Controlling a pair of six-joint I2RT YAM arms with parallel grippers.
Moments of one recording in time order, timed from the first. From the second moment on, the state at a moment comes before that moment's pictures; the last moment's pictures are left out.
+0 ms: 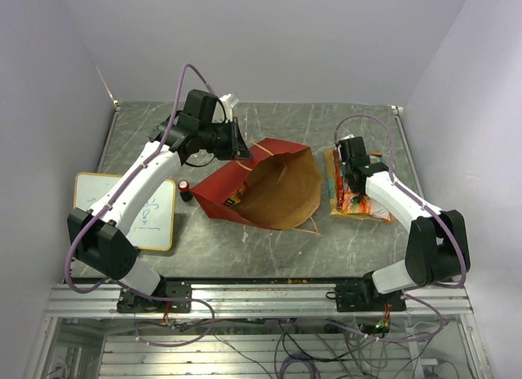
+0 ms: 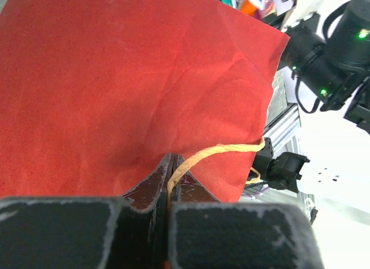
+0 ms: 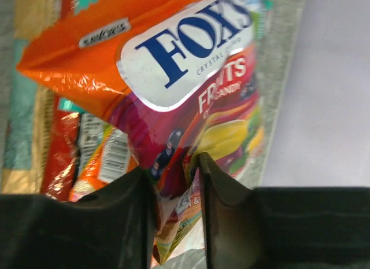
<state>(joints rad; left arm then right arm) -0.48 1.52 1.51 -0.68 0.44 -0.51 0.26 1.46 0.97 -0.46 0.54 -0.26</state>
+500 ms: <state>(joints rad) -0.47 1.49 1.45 -0.64 0.49 -0.49 0.26 1.34 0.94 -0.46 0.26 -0.22</state>
